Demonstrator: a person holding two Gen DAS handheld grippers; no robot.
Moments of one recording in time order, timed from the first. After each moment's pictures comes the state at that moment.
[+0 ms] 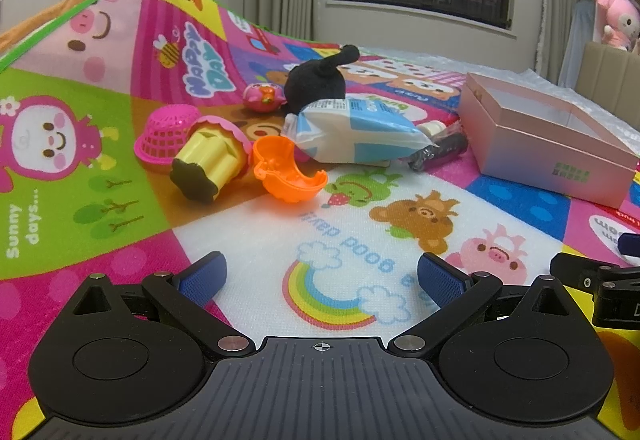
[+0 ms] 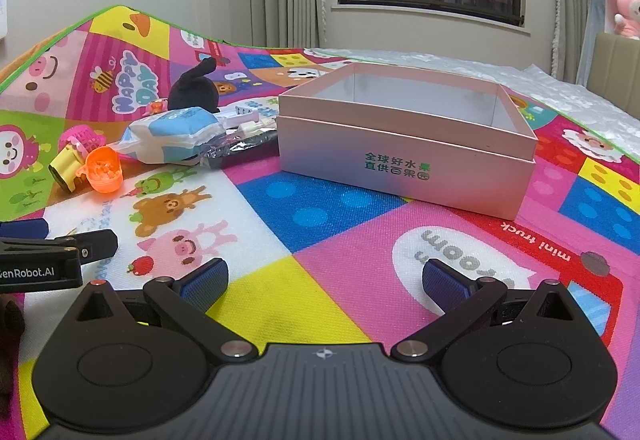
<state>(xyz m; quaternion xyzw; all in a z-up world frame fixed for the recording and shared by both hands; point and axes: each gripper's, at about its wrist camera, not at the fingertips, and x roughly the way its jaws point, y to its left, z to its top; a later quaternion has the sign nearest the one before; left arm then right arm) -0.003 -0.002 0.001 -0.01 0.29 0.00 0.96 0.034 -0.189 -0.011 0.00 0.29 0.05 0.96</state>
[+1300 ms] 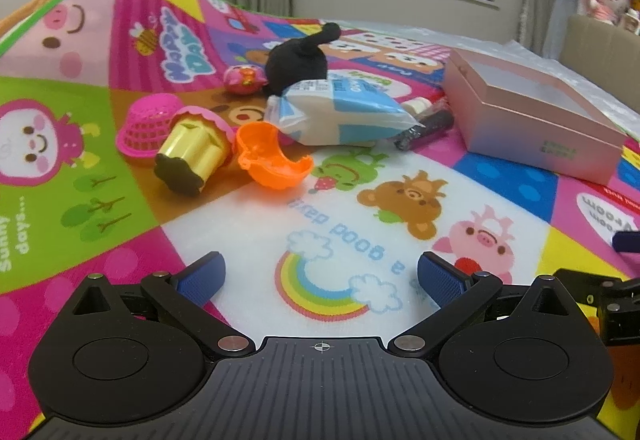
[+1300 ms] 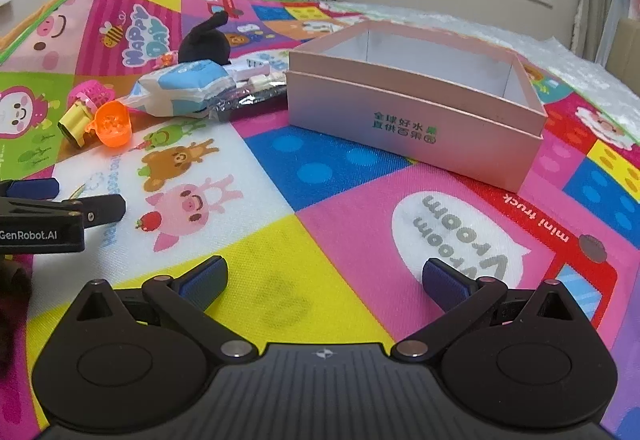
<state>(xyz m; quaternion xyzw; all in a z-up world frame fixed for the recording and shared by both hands) 0.002 0.001 0.005 0.00 0.33 -0.03 0.94 0.030 -0.191 -0.006 -0.03 0.35 0.07 0.93</state>
